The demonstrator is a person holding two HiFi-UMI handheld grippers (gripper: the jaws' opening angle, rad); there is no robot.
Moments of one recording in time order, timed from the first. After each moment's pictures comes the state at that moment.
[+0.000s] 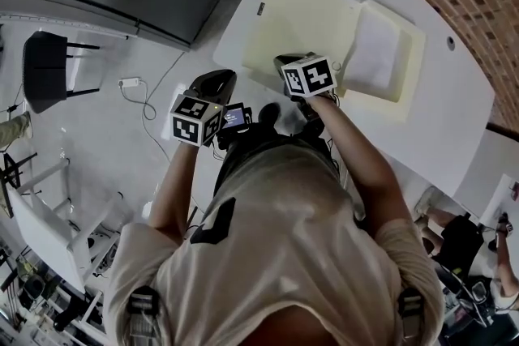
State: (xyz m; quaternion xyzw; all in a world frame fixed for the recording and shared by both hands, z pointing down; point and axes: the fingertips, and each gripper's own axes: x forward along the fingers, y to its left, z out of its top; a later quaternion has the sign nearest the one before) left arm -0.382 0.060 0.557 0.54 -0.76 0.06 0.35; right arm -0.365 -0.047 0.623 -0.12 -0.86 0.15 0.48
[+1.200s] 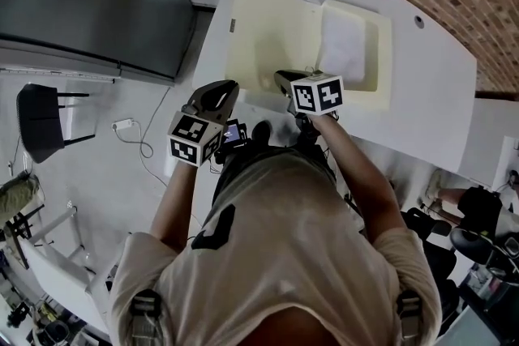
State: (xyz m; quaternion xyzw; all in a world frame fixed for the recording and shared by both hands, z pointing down) left arm -0.352 -0.003 0.494 0.64 -0.72 0.07 0.25; right arm -0.317 -0.098 0.575 -0.04 -0.88 0.24 0.40
